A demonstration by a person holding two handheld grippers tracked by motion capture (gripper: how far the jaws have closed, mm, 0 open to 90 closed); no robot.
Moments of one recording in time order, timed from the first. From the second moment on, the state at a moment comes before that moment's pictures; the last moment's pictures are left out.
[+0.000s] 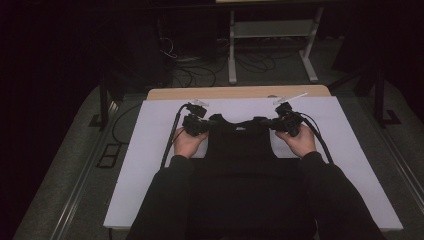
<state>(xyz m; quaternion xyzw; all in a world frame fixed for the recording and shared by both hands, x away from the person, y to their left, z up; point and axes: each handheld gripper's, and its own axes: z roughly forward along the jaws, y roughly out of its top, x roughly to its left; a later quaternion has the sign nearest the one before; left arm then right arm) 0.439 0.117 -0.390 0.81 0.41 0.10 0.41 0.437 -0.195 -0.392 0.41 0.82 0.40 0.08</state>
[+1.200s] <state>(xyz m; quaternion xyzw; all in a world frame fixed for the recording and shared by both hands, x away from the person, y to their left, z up) 0.384 0.132 -0.376 0.82 0.37 0.10 0.42 0.377 -0.189 -0.367 0.37 0.82 0.43 0.10</state>
